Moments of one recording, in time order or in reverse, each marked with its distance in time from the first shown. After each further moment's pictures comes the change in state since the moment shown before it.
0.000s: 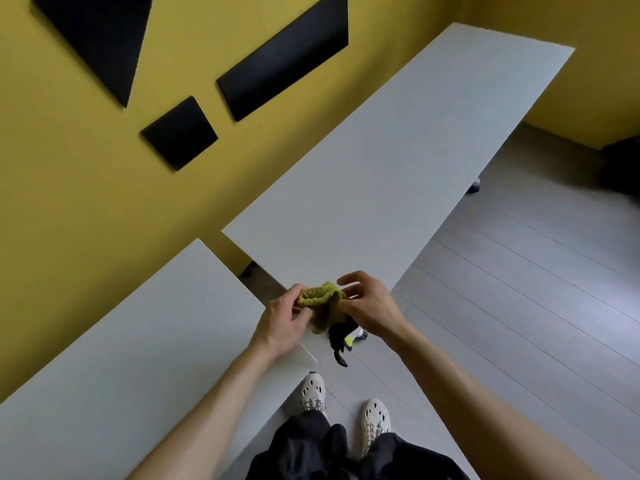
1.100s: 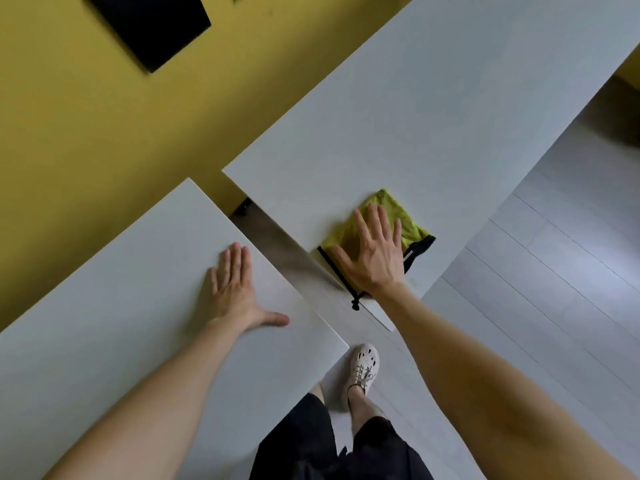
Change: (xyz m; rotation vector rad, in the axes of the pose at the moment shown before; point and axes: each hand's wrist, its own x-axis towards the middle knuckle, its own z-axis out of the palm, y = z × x) left_hand 0.058 -0.219 -0.027 0.635 -0.225 -0.465; right_hand 0.178 0.078 0.101 -0.942 0.299 -0.295
